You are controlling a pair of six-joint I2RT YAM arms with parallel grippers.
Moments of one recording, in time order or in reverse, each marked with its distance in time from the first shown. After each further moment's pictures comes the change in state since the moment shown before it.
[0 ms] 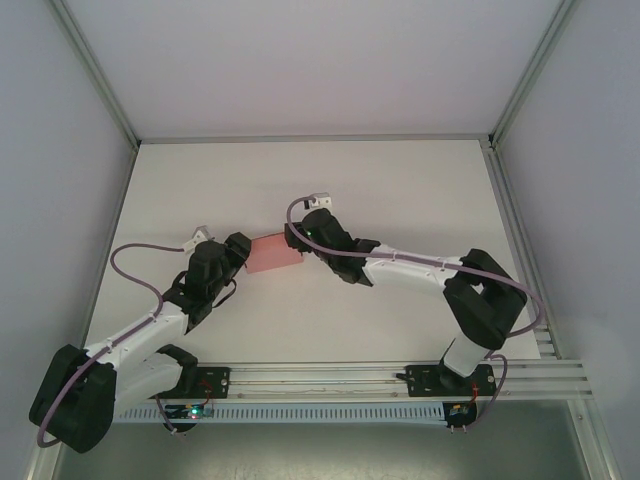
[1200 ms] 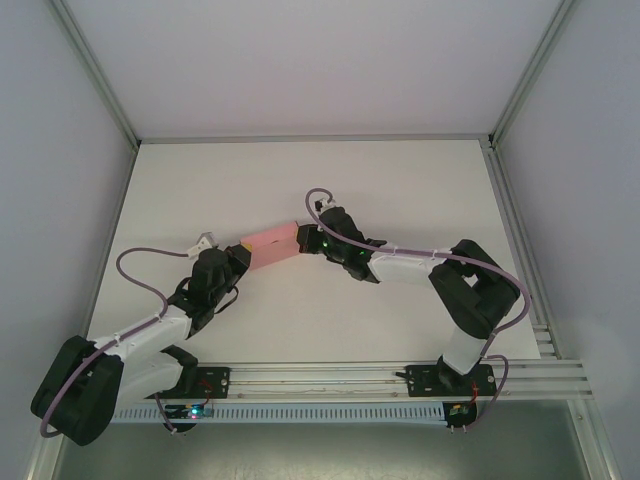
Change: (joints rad) left arm -0.014 0.045 -0.076 0.105 0.020 0.022; right arm -0.123 0.063 -0.115 0.198 -0.351 0.183
